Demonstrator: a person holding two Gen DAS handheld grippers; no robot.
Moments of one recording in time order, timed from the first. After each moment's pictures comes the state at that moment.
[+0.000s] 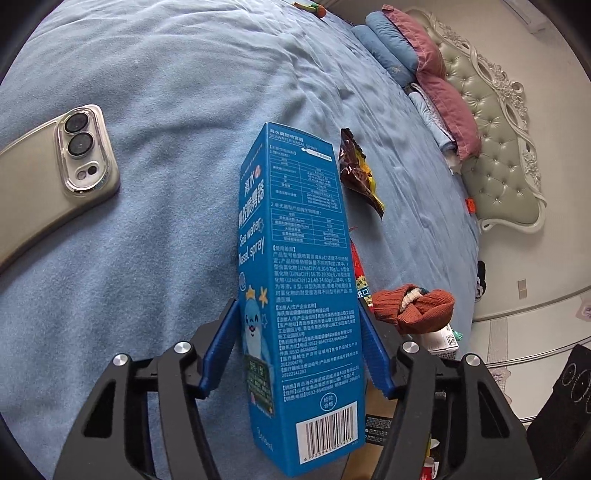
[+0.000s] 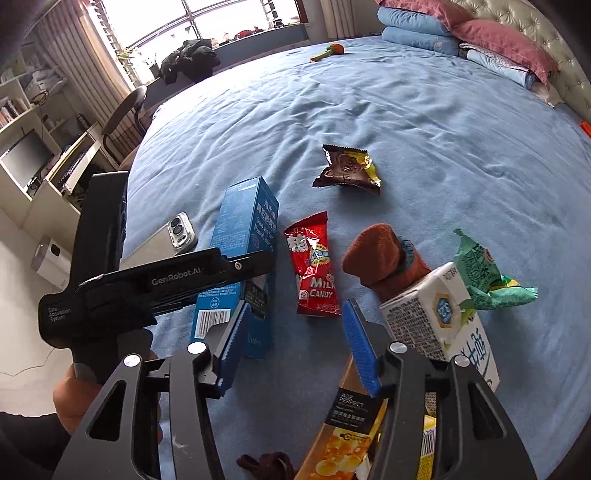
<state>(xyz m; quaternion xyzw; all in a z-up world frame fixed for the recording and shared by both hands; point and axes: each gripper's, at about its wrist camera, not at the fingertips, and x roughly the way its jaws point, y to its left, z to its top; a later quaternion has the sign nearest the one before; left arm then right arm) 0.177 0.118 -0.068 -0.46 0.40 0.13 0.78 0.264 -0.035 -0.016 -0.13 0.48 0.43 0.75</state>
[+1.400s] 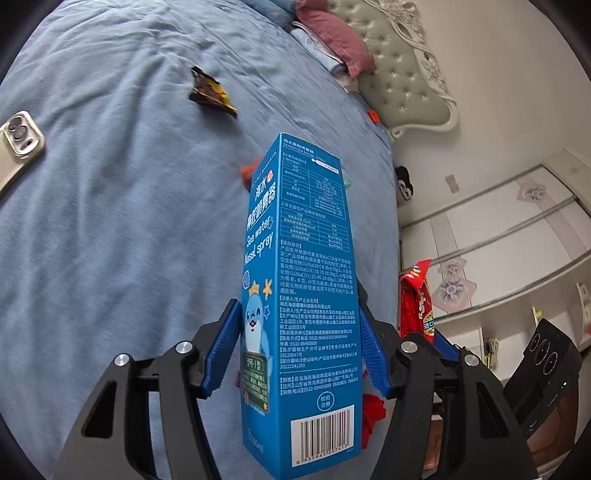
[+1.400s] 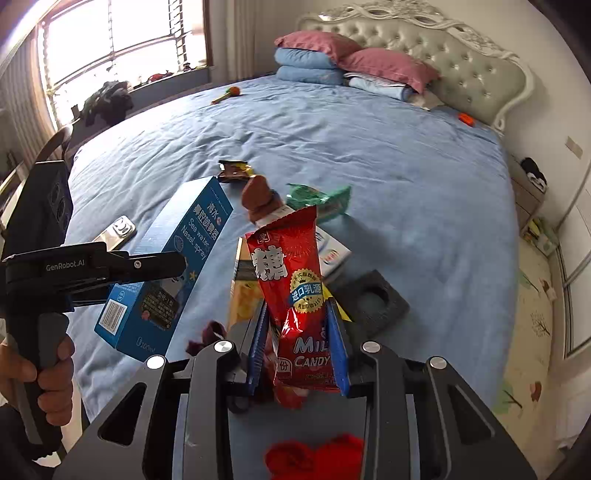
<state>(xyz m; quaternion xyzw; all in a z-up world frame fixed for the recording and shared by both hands) 0.133 0.018 -0.021 -0.38 0.43 -0.11 0.81 0.144 -0.192 0.029 -0.11 0.40 0.23 0.88</state>
